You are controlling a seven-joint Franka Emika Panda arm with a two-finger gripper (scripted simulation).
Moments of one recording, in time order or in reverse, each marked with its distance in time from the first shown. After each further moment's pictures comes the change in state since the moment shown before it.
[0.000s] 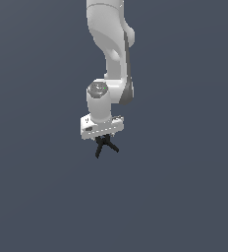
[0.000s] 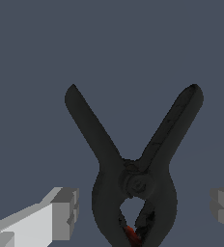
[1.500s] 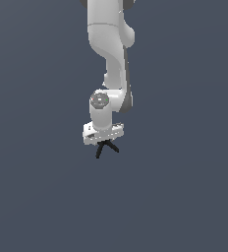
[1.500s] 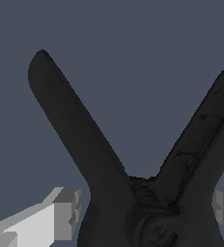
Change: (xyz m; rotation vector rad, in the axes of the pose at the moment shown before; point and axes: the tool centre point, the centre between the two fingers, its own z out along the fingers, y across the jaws) arm 0.002 -0.002 0.047 -0.001 -0.001 0.000
